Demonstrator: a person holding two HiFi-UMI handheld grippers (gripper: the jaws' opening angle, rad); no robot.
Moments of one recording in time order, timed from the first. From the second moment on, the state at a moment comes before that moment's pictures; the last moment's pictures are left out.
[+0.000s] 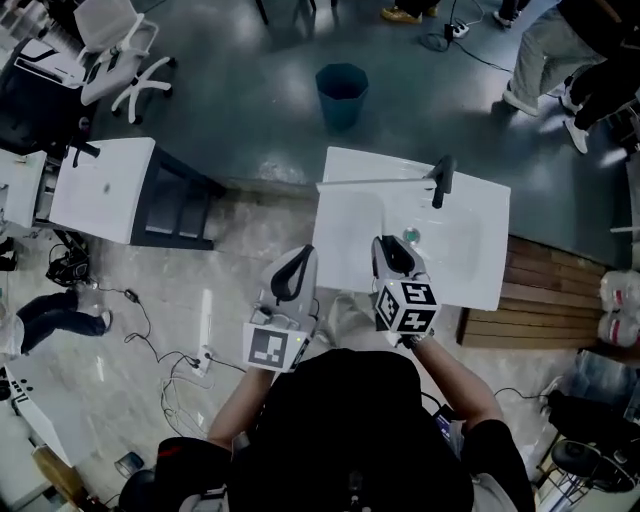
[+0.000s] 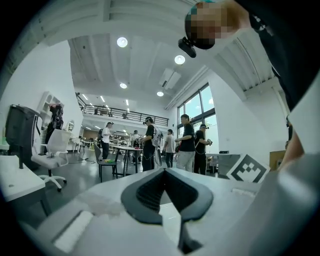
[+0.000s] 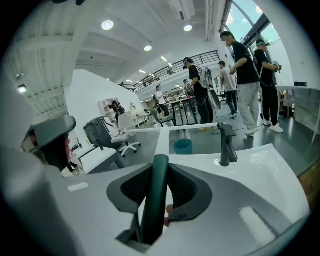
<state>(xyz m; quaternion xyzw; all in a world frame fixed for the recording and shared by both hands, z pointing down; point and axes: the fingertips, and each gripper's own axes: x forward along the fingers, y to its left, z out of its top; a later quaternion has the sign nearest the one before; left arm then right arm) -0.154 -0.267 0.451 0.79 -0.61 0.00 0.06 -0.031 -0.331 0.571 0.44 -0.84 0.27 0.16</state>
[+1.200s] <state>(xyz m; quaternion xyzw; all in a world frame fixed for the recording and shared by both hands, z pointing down) -0.188 -0.393 0.478 0.86 -0.51 0.00 0.09 -0.102 -0.420 0.726 0.55 -0.71 0.35 0.25</state>
